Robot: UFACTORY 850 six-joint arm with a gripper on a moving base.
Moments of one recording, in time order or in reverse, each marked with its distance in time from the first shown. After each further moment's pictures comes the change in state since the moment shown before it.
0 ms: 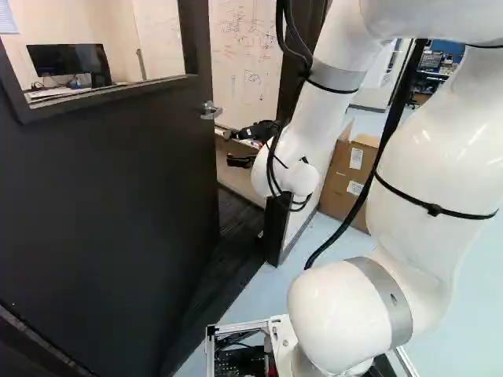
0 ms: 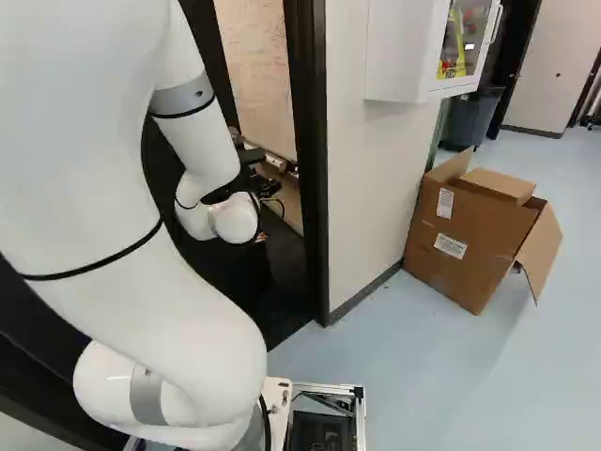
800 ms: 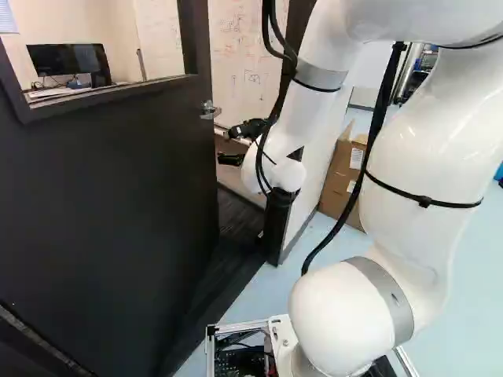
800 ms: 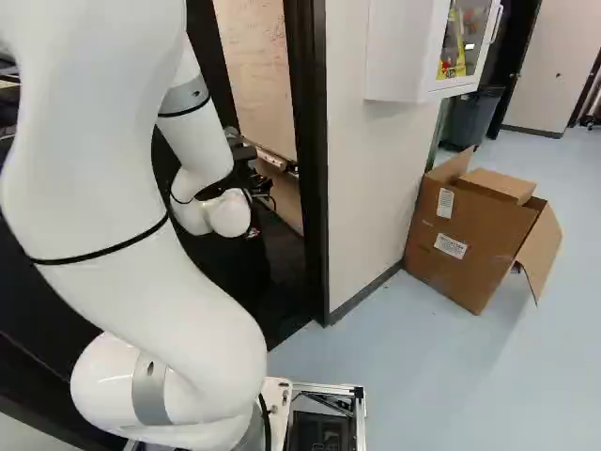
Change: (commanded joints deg) arm 4.9 -3.7 -4.0 2.4 0.0 0.0
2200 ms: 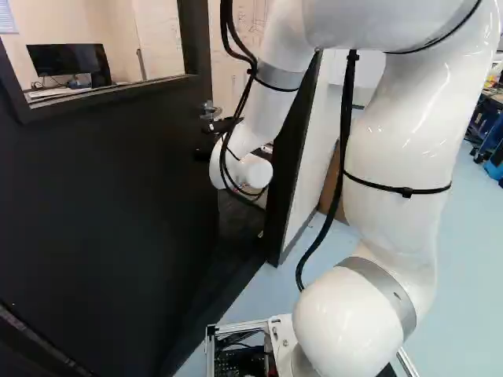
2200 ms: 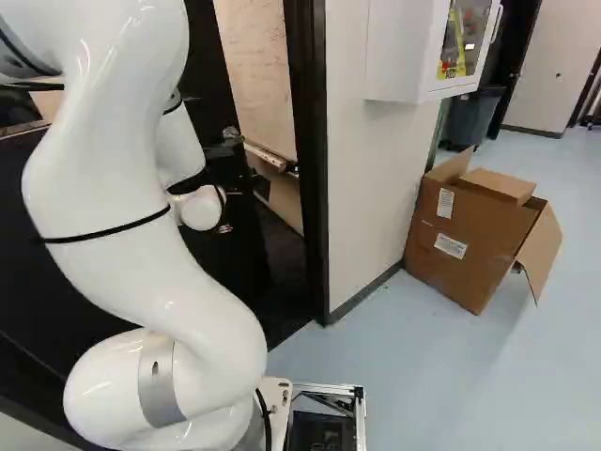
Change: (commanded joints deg) arm 12.4 -6.2 -7.0 13.1 -1.0 0.0
